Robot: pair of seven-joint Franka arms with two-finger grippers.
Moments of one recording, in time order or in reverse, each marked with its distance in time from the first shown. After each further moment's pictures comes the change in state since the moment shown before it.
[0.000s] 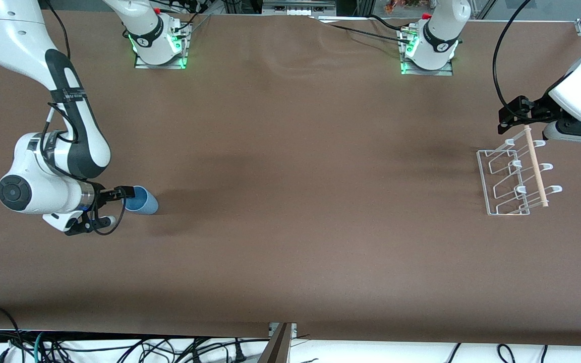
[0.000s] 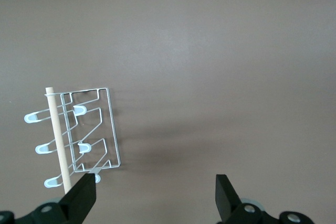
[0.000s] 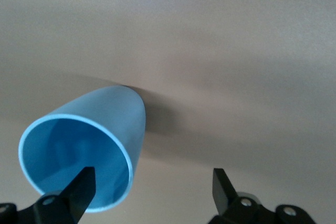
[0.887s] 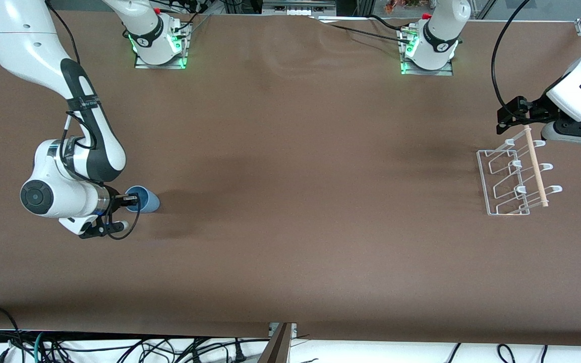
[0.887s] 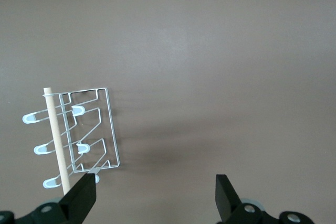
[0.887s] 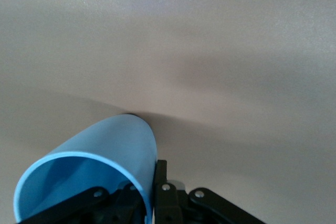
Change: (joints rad) left arm -0.003 0.005 -0.003 0.000 0.000 0.000 0.000; right arm 0.032 0.041 0.003 0.012 0.009 0.045 0.080
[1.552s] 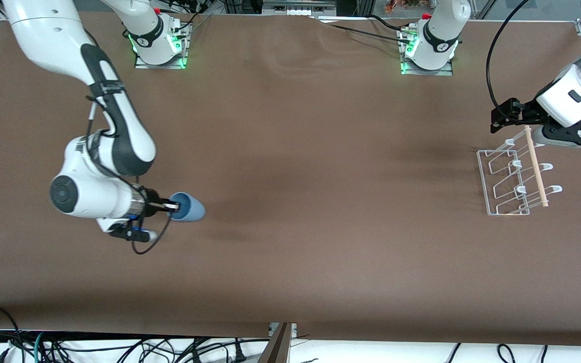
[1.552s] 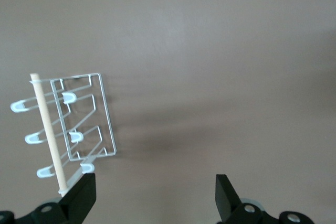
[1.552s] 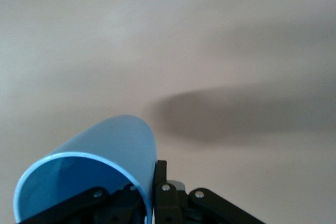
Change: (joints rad) left arm -0.004 0.018 -0.009 -0.003 -0.005 -0.060 0.008; right arm 0.195 0.001 0.030 0.125 0.288 -0.032 0.500
